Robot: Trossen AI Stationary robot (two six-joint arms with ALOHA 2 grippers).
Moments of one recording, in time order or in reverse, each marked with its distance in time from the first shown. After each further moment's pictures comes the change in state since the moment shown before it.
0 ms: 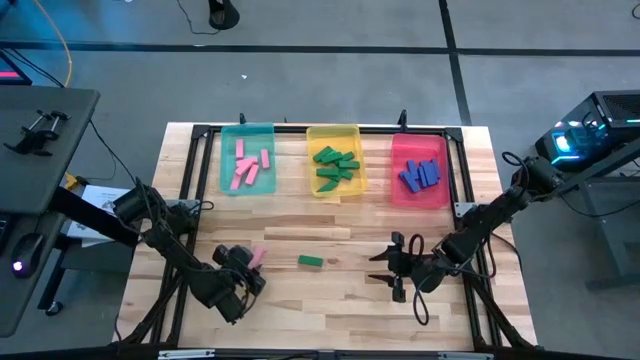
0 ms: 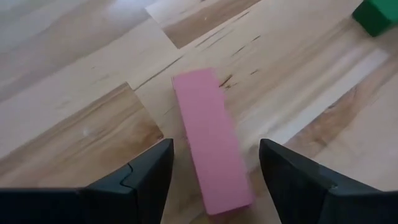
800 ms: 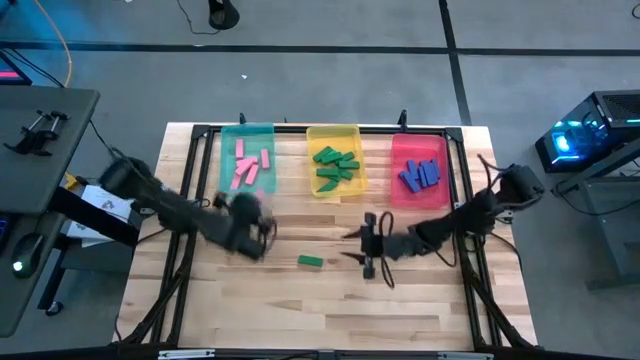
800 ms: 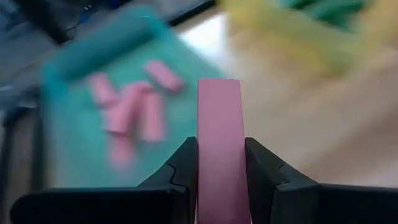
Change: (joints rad) left arm 0.430 -0.266 0.023 -0.327 -0.296 0.341; right arm -0.295 0.218 0.000 0.440 -0.156 -0.409
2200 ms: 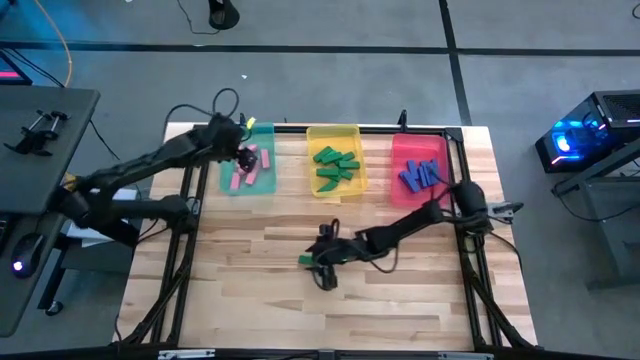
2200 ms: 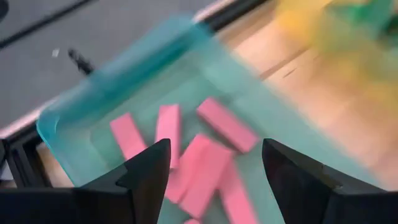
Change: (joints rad) left arm 1.190 -0.429 -0.150 0.561 0.783 1.391; right arm -0.129 0.435 0.514 -0.260 -0.293 0.057
